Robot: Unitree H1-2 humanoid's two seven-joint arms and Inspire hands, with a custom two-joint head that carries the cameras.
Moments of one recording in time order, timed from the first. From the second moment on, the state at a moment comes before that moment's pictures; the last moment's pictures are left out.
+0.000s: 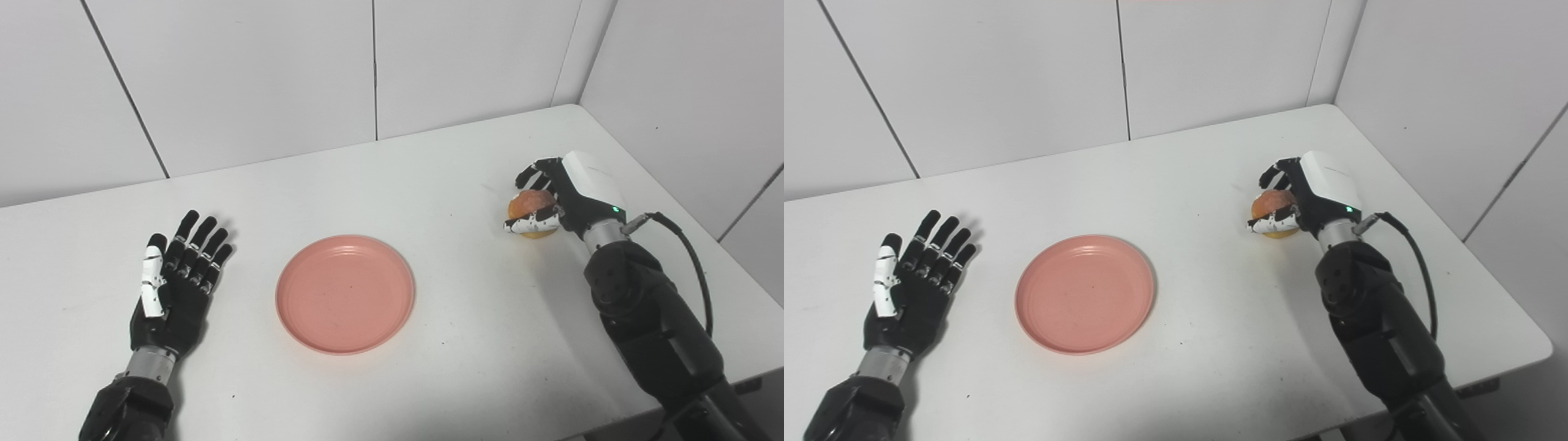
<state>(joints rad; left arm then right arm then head) -0.37 0.09 0.11 0.31 -0.50 0.14 -0.34 -0.30 -0.48 0.01 -0.20 -0.70 0.46 0.12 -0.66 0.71</state>
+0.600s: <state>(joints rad) -0.34 0.01 0.07 0.24 -0.42 0.14 -0.28 -0.43 -0.41 0.15 -0.31 -0.75 0.46 0.25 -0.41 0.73</state>
